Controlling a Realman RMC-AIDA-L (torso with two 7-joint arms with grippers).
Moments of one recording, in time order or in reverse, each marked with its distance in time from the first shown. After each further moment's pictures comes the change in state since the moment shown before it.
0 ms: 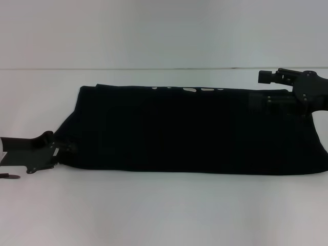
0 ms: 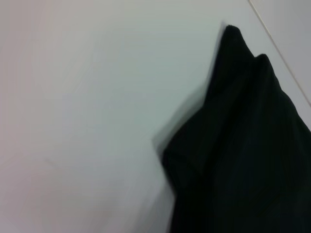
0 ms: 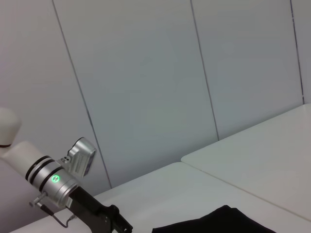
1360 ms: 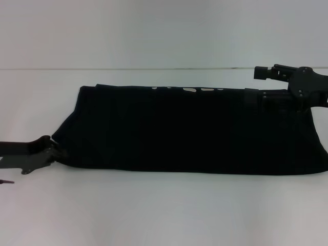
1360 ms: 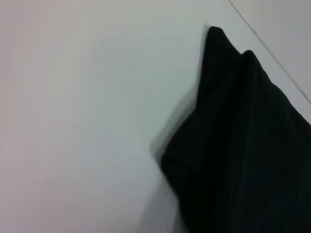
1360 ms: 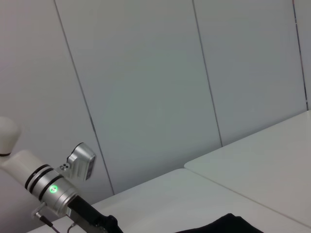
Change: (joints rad) left arm 0.023 -0.004 0.000 0.012 -0.018 0.003 0.140; right arm 0.010 0.011 -0.002 -0.009 0.012 0.002 0.006
